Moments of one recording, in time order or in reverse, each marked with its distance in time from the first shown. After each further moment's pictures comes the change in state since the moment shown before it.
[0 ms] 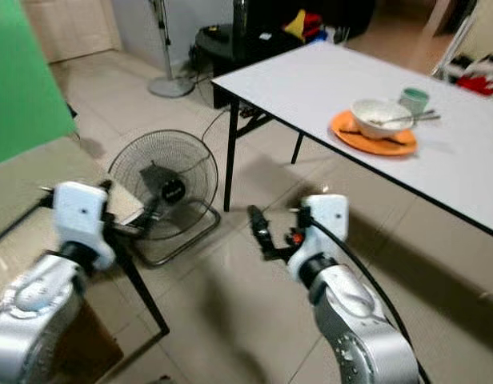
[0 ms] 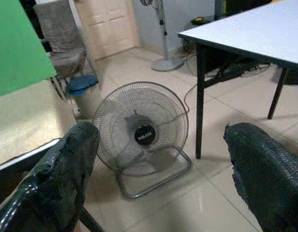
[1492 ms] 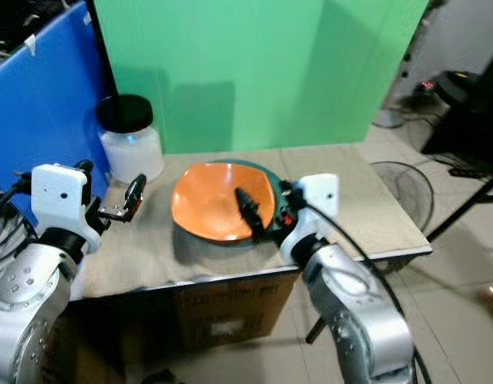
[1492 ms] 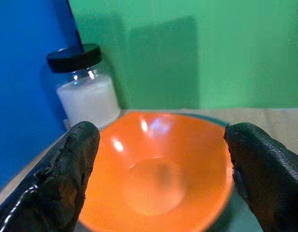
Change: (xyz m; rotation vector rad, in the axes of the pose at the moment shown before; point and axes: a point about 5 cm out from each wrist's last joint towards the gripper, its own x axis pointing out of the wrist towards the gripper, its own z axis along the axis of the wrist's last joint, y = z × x) left arm 0.001 0.005 0.019 0.004 -0.068 0.065; right arm 0.014 0.001 0.020 -0.016 -0.067 0.088
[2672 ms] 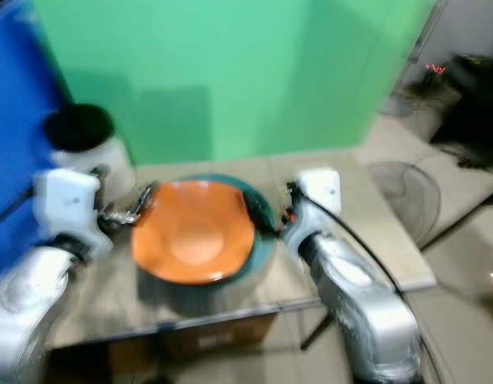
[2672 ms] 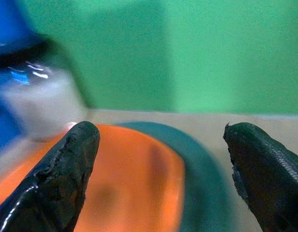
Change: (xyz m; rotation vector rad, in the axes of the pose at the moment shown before) left arm -0.005 0.006 -0.007 0.025 0.028 -0.014; right arm 0.012 0.010 0.001 -0.024 0.050 0.071
